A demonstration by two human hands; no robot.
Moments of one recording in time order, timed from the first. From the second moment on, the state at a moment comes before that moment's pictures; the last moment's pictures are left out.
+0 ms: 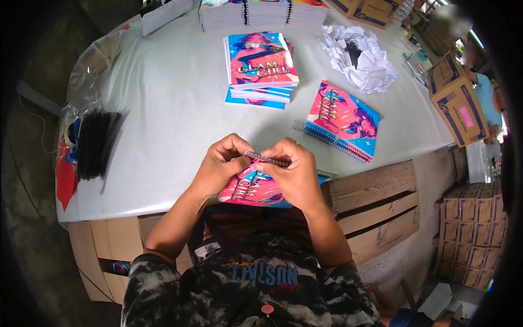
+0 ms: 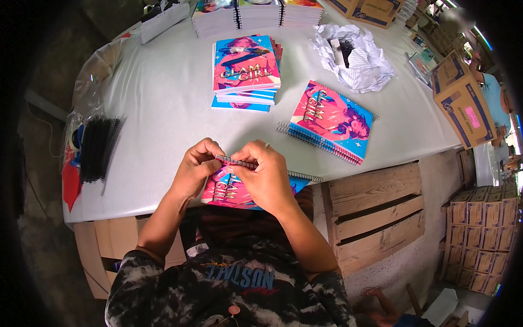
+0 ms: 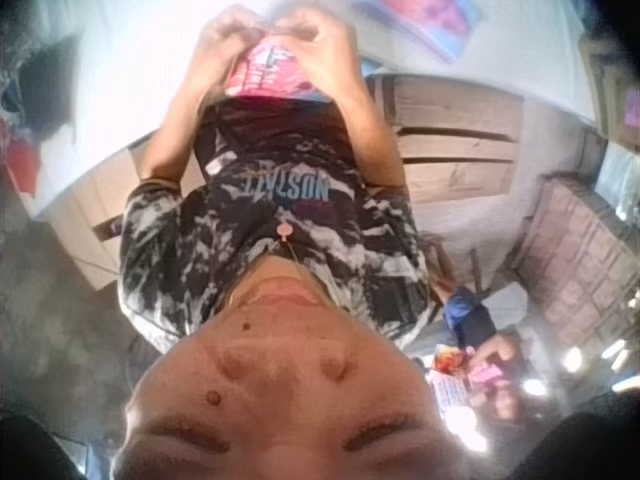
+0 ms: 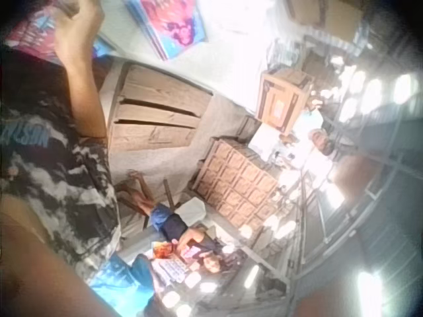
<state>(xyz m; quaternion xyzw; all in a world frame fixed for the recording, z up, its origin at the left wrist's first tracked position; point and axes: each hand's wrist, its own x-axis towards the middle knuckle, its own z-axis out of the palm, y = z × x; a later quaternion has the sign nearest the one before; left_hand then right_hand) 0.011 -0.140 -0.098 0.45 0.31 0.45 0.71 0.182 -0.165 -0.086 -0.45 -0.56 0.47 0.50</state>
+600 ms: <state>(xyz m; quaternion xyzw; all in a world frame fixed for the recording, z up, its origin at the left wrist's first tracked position) 0.045 -0.106 -0.092 0.56 0.33 0.41 0.64 0.271 -0.176 -0.055 -0.38 -0.31 0.24 0.84</state>
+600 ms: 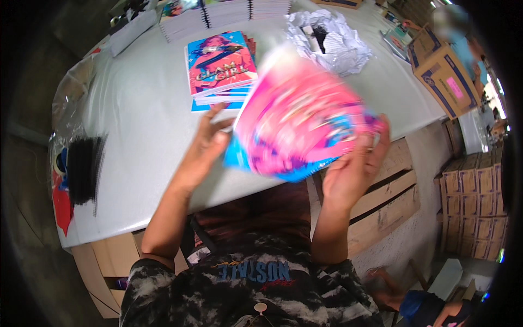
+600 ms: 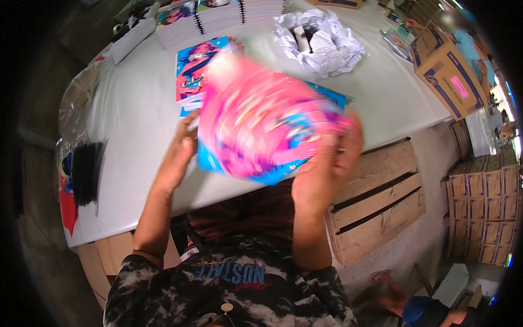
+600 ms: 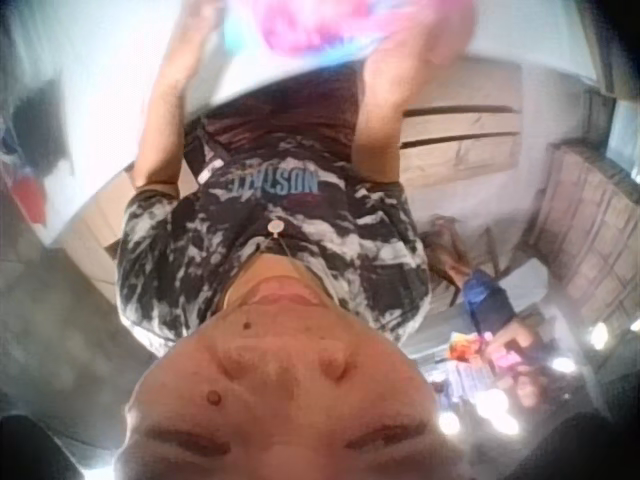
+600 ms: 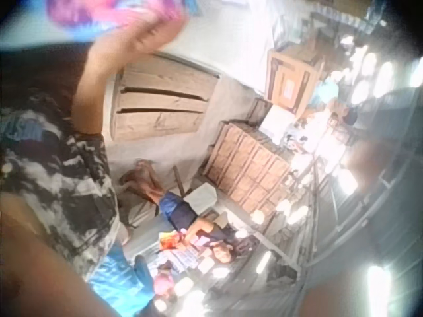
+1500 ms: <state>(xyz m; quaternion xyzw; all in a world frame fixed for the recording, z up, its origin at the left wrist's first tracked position) 0.164 -0.063 -0.132 0.85 0.45 0.21 0.17 0.358 -0.138 -0.194 -0.72 -0.36 -0.12 0.57</state>
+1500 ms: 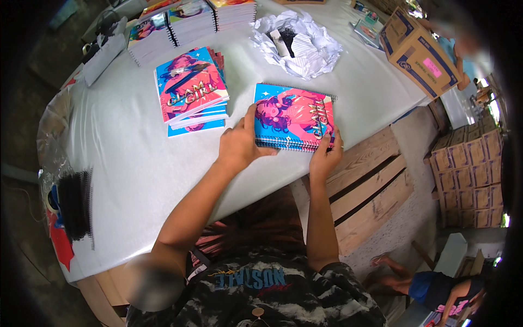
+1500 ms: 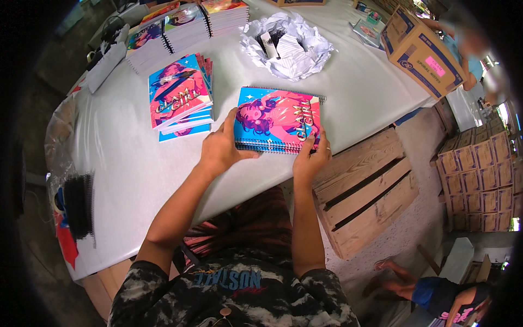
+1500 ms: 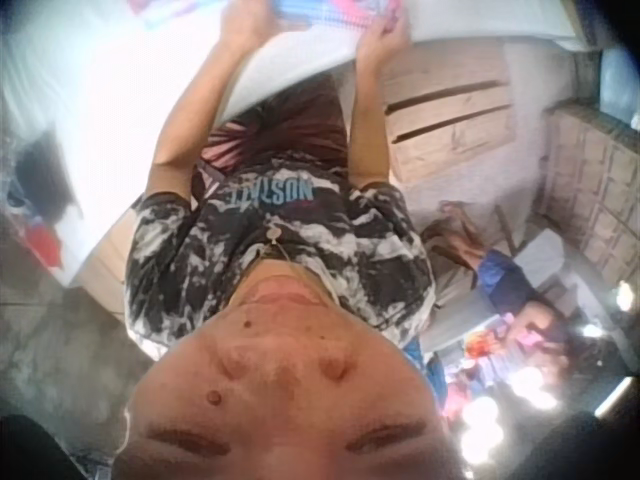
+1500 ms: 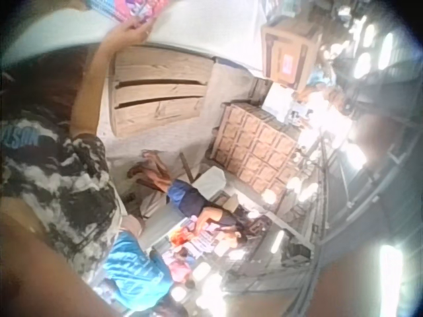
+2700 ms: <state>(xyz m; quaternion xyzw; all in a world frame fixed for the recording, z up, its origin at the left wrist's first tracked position) 0.037 -0.101 -0.007 0.90 0.27 0.30 -0.18 0.255 -0.176 -0.119 -0.56 -0.59 -0.17 0.56</state>
